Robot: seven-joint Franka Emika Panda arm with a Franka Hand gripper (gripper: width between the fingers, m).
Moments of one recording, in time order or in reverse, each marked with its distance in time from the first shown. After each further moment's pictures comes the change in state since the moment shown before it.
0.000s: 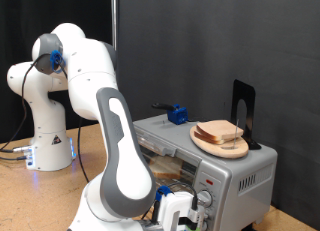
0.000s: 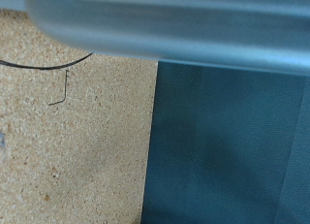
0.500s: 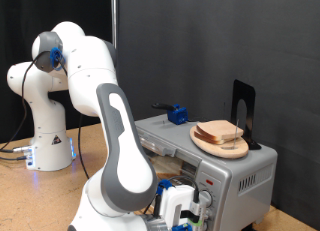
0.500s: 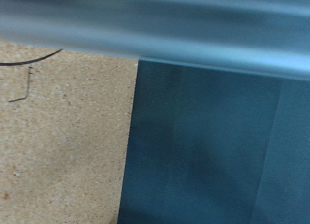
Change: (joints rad) arm 0.003 -0.028 0.002 -0.009 0.001 -0.027 0.000
